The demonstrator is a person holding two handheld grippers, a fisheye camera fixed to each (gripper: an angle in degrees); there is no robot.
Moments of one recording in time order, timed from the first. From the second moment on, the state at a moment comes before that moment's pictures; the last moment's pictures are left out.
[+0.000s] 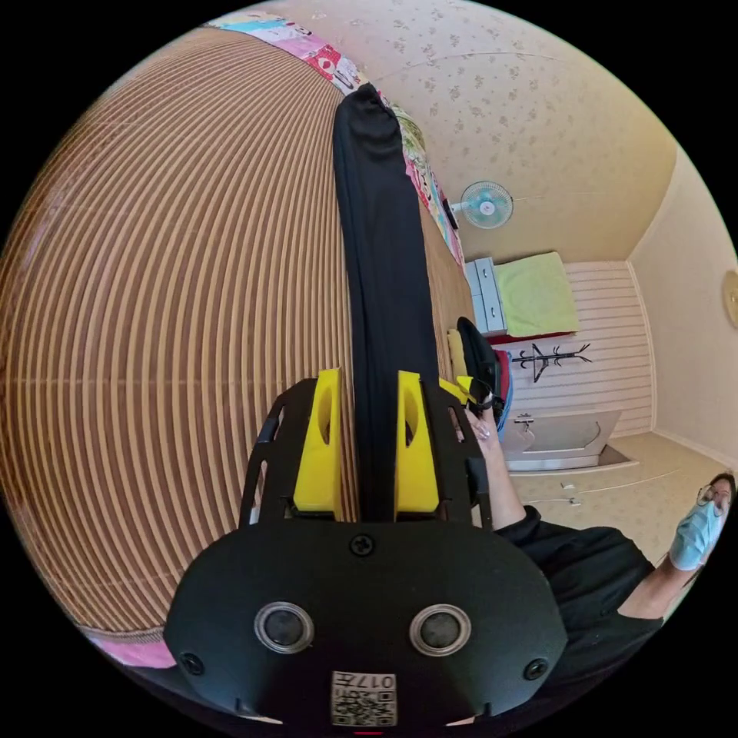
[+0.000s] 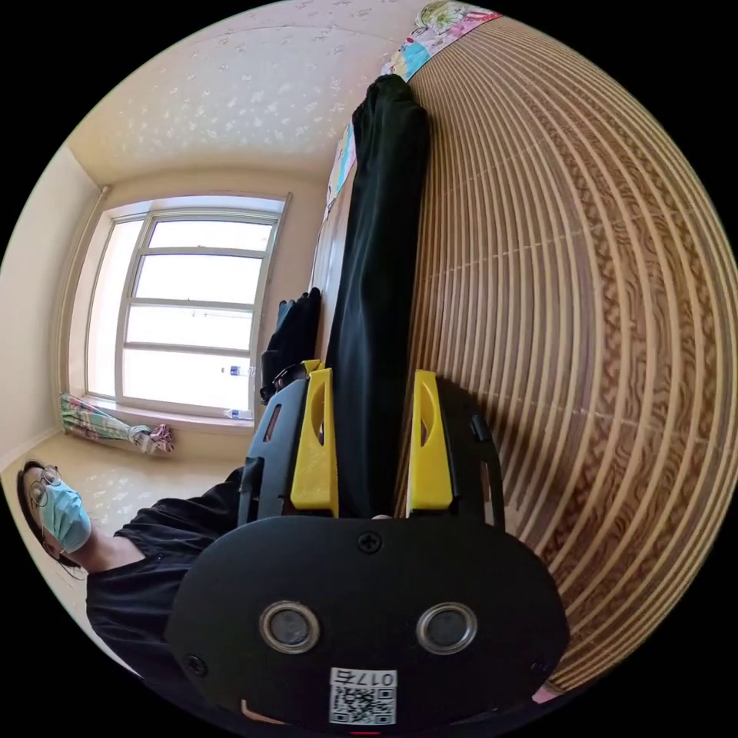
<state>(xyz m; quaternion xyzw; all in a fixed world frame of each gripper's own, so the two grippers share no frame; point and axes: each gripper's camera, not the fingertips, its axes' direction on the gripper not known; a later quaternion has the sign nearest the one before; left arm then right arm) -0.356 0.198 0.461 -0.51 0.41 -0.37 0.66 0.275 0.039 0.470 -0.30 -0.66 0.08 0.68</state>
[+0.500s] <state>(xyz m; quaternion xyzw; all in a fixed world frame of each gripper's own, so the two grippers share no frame) -0.375 0.164 0.393 -0.39 0.56 -0.42 0.60 0.350 0.073 0.360 -0.16 -0.77 0.05 0.62</state>
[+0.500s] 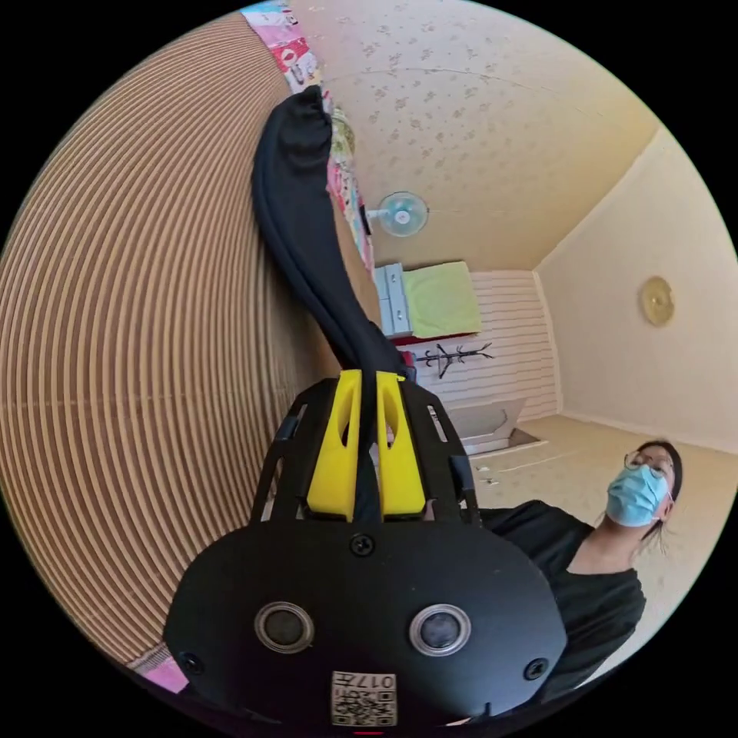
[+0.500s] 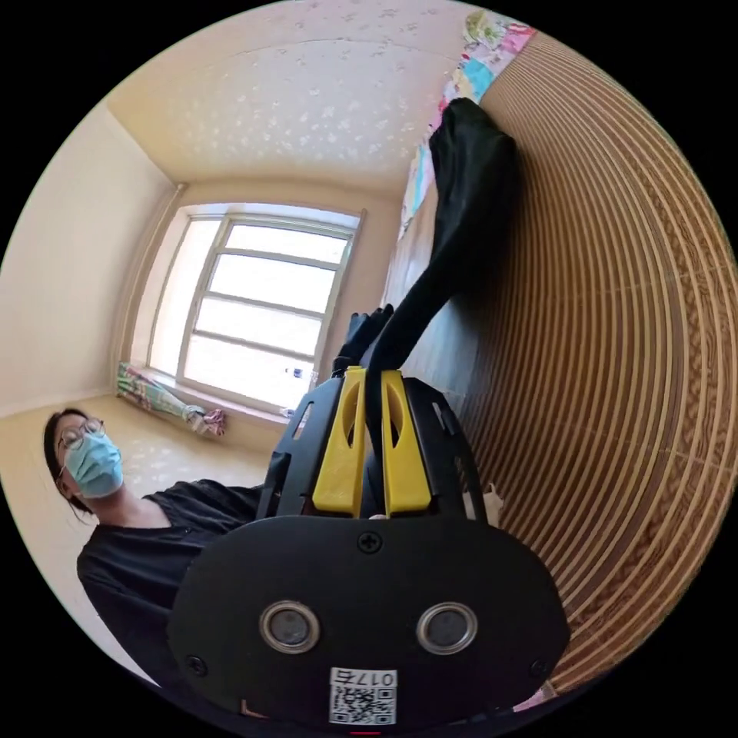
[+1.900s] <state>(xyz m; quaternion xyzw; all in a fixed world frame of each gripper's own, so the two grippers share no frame) -0.309 -0.071 0.359 -0.32 0.48 -0.10 0.81 0.279 0.006 0.224 0.00 -0.56 -0.16 0.81</state>
